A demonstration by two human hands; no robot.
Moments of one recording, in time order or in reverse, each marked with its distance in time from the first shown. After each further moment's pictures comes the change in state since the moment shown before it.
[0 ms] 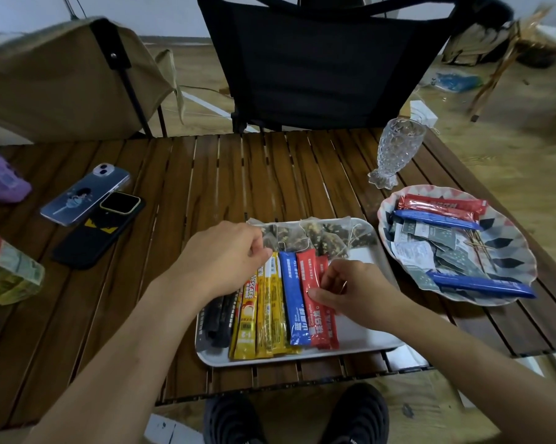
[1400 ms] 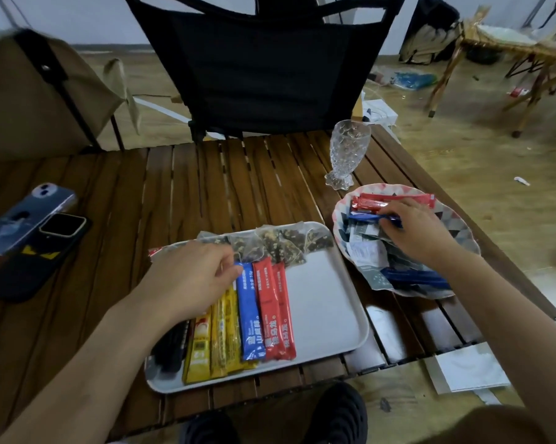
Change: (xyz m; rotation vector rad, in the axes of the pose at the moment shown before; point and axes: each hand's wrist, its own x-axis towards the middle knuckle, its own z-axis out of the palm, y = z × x) left_hand 0.008 0.025 0.012 0.084 -0.005 0.044; right_hand 0.045 0.137 -0.126 -0.478 0.483 0.014
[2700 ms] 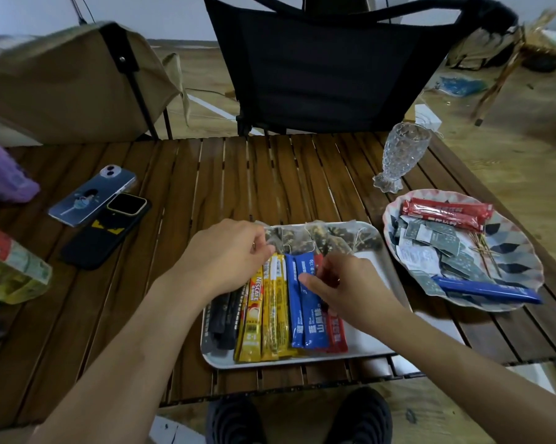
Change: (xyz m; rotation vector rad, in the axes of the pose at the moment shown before) left_hand -0.007 -0.030 -0.014 -0.087 0.043 -0.044; right_hand -0.085 -0.194 0.019 0.546 -0.289 -0.017
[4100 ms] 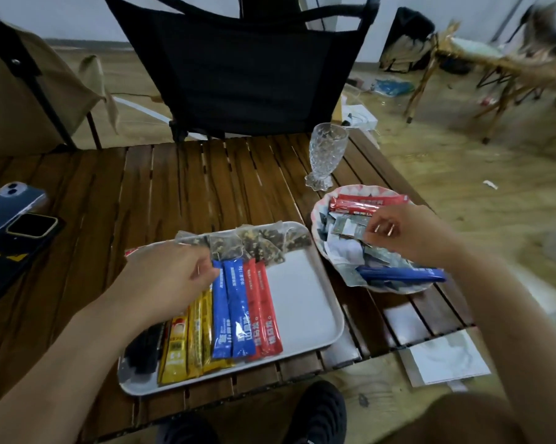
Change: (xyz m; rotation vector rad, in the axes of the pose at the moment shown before) left_hand 0.003 0.025 0.020 0.146 -0.009 0.068; right_hand 0.007 0.105 -0.170 -0.395 0.100 -0.052
